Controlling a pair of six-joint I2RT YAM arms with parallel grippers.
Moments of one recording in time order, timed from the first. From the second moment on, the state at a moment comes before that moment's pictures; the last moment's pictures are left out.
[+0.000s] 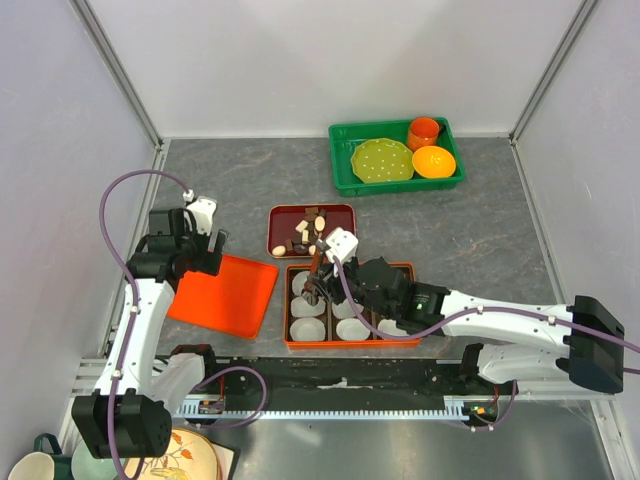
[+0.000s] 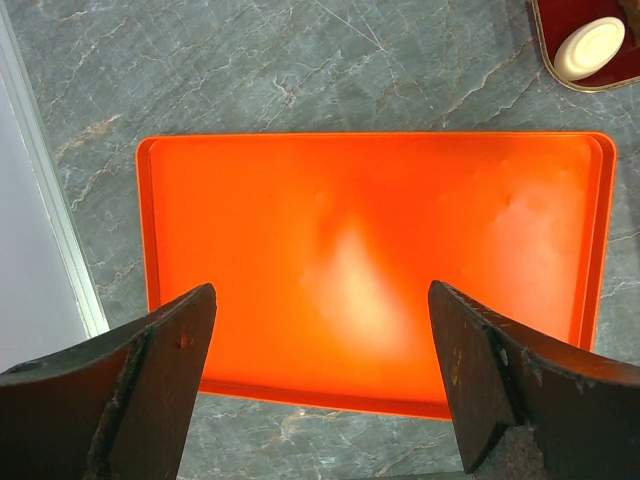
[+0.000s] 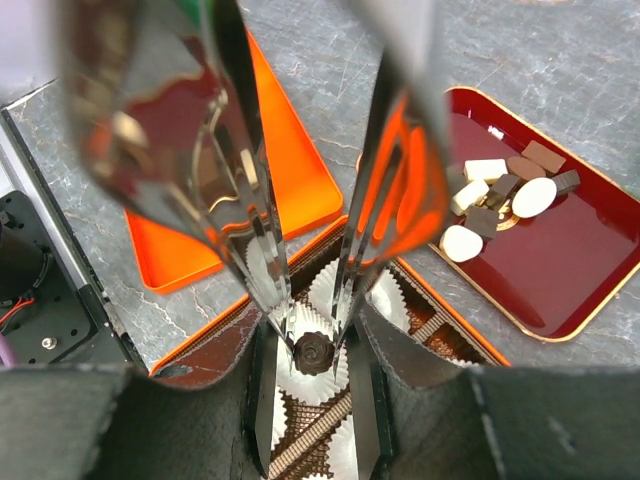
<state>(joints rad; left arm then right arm) 0.03 0.94 0.84 -0.73 0.03 0.32 1.19 1.19 0.76 0.18 0.27 0.16</state>
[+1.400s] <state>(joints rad) 0.03 0.94 0.85 -0.73 0.03 0.32 1.05 1.35 1.05 0.25 0.32 0.03</state>
